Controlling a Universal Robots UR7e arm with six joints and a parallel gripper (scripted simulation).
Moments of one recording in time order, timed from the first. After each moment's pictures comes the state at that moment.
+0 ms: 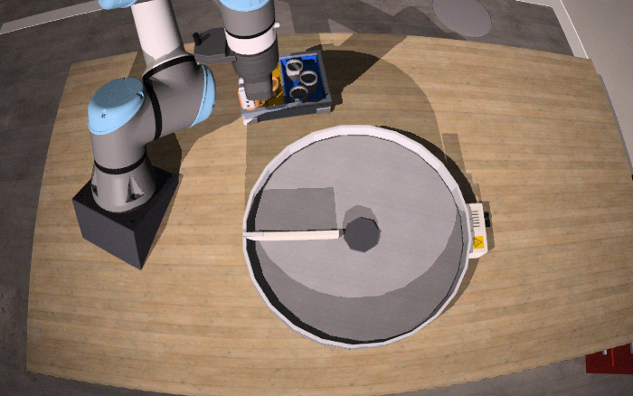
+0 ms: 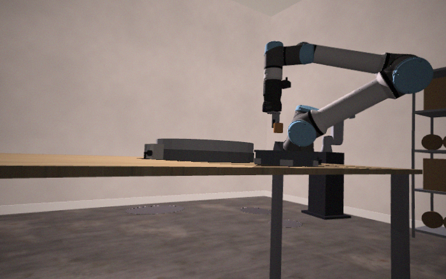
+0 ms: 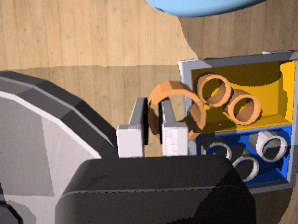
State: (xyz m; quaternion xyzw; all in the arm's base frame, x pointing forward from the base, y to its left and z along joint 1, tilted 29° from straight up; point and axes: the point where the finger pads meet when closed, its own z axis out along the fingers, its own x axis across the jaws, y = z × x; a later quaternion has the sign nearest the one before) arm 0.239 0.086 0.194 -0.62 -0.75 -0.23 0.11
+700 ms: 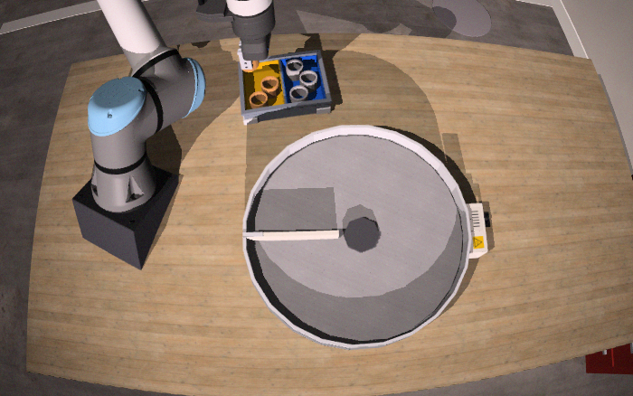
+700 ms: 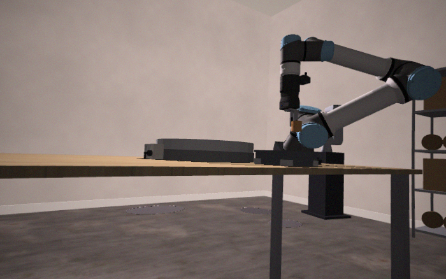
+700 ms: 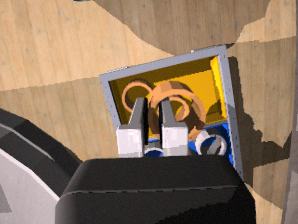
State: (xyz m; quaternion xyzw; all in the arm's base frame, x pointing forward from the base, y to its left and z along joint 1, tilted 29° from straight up) arm 0.216 0.165 0.234 -0.66 -0.71 -0.23 0.12
